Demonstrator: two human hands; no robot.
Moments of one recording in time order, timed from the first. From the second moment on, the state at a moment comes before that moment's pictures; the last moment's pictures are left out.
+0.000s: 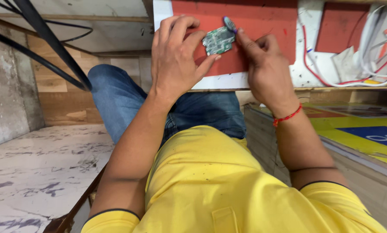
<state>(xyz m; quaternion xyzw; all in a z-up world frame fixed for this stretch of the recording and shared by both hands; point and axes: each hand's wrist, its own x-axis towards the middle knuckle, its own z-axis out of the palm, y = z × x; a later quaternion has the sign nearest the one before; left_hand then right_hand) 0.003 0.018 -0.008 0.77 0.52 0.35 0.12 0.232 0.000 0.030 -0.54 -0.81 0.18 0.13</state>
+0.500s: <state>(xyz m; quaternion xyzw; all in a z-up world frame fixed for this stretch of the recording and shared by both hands) 0.012 0.023 0.022 0.75 0.56 0.31 0.17 0.223 0.010 0.038 -0.58 -0.77 0.20 0.15</state>
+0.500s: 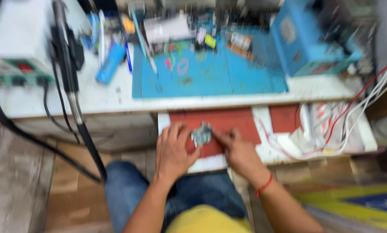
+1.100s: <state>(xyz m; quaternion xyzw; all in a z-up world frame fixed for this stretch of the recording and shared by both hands) 0.012 0.018 0.009 0.75 0.56 0.33 0.14 0.227 0.006 0.030 -0.51 -0.82 0.22 0.15</state>
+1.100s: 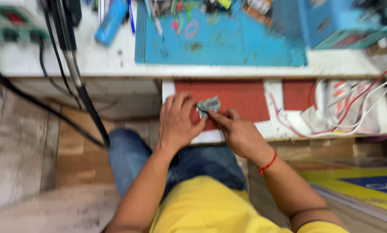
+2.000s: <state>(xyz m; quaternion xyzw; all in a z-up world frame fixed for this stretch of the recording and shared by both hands) 0.009 0.022 0.000 0.75 0.55 0.33 0.15 0.235 0.007 0.037 -0.53 -0.82 0.16 0.14</state>
